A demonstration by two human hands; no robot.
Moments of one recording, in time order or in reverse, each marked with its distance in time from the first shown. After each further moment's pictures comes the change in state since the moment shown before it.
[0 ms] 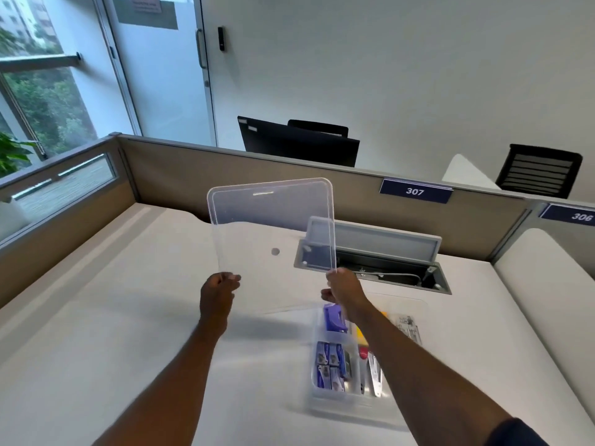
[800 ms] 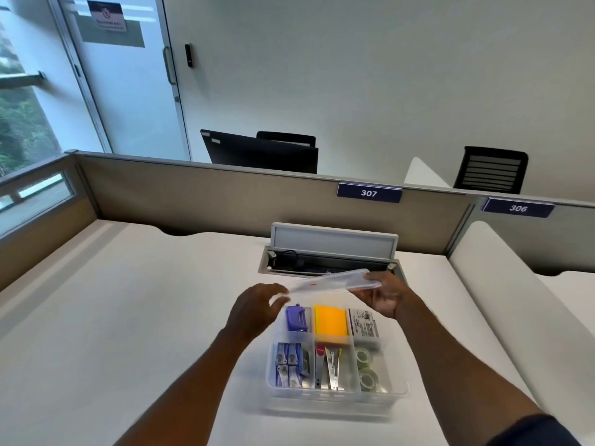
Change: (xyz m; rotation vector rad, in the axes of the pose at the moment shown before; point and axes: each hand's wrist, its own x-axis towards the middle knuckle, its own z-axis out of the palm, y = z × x) left_hand -0.079 0.000 0.120 0.889 -0.408 0.820; right_hand -0.007 -0.007 -0.188 0.553 -0.170 0.222
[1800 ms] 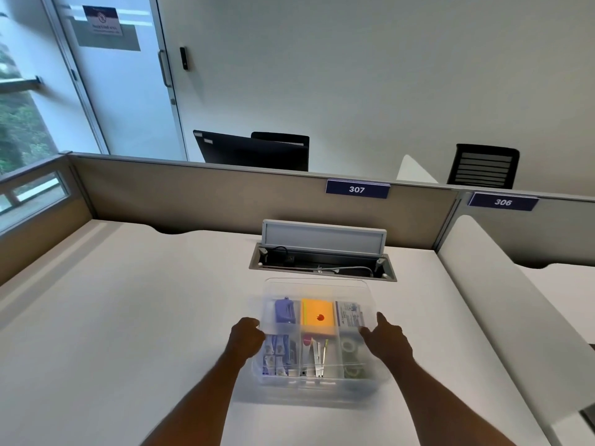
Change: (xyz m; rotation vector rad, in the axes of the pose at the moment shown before) left_hand -0.046 -0.008 0.053 -0.229 -0.307 -0.704; right_hand -0.026 0.085 -0.078 -1.476 0.571 -0.128
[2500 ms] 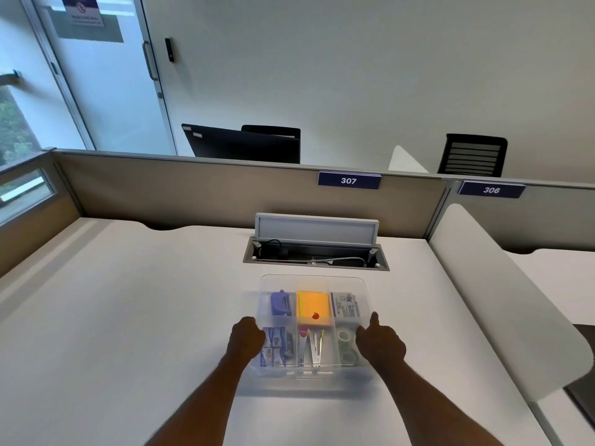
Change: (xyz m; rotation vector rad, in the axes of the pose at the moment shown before) left_hand -0.011 0.001 0.016 0.113 0.073 0.003; right_hand -0.022 0.006 0.021 -0.163 0.106 0.015
